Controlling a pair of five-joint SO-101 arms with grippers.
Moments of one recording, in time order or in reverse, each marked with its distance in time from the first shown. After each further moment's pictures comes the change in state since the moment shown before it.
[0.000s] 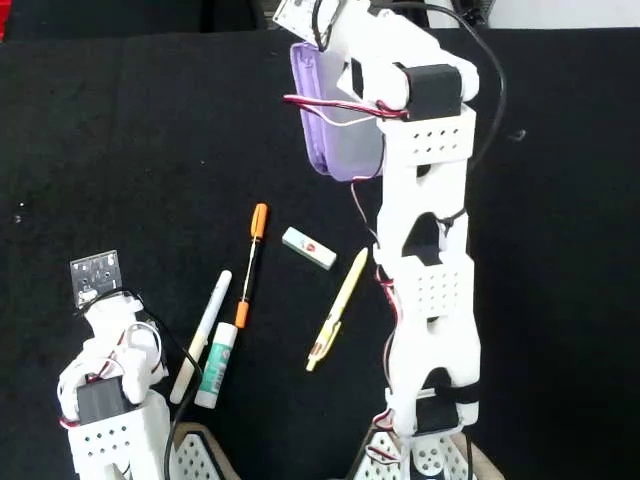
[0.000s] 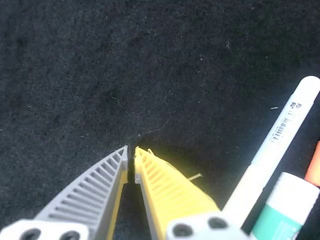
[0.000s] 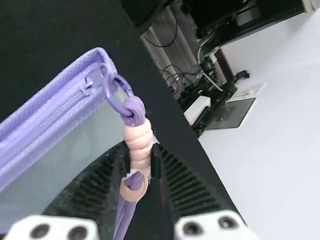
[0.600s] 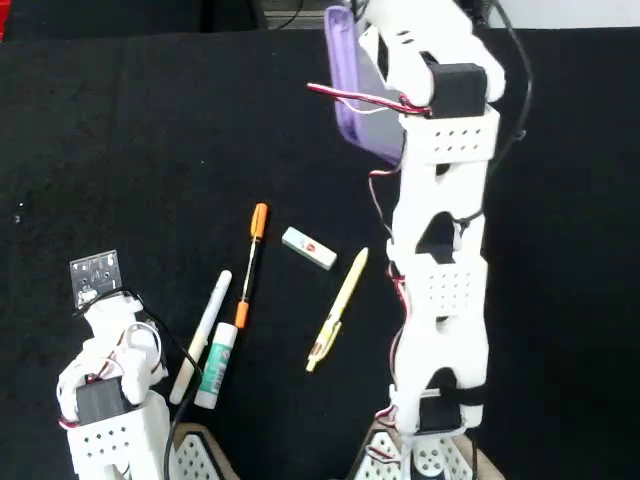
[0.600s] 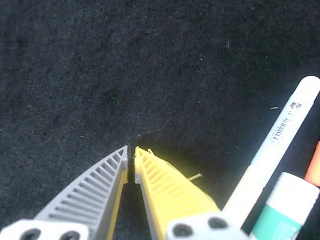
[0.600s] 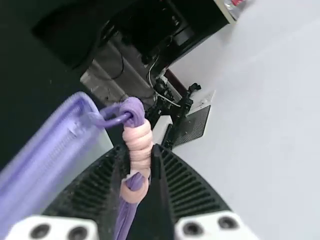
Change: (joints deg) left arm 0.0 0.0 0.0 0.0 0.0; right arm 3.9 -0.8 -0.7 -13.5 -8.3
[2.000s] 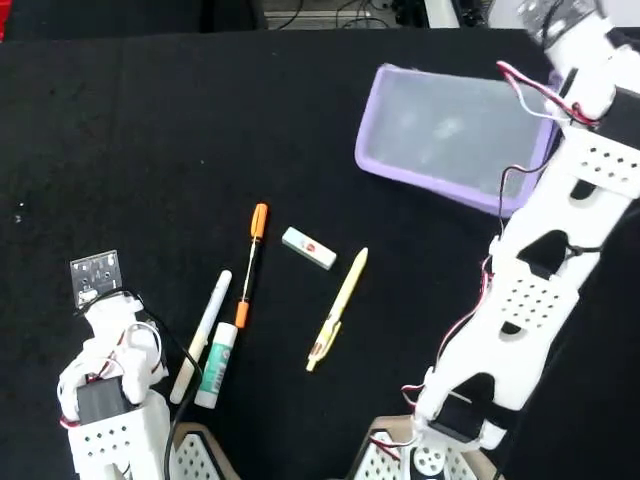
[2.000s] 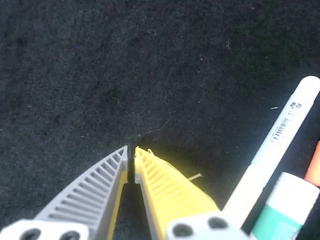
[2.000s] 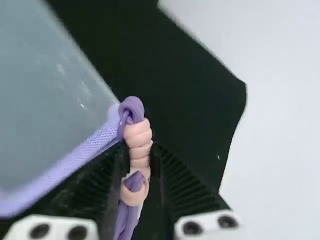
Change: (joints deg) left arm 0.0 0.0 0.0 0.0 0.0; right arm 31.4 1.2 -0.2 19.1 16.3
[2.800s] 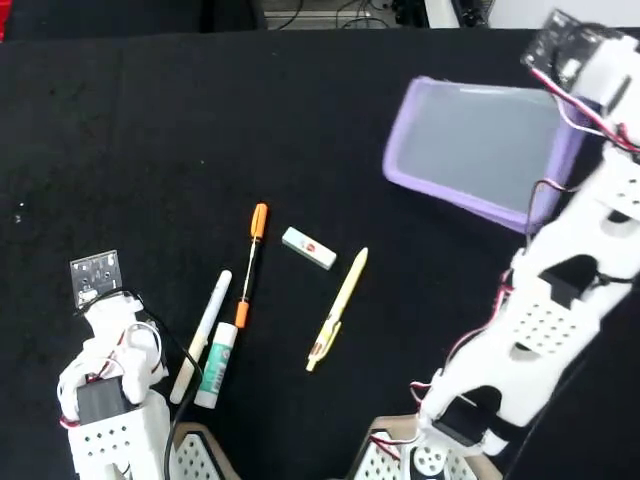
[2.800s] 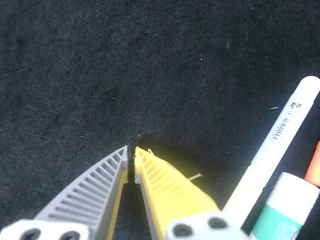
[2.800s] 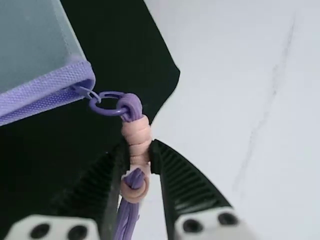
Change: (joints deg) left arm 0.0 0.0 0.0 0.0 0.0; right arm 7.3 -10.4 0.0 0.7 24.7
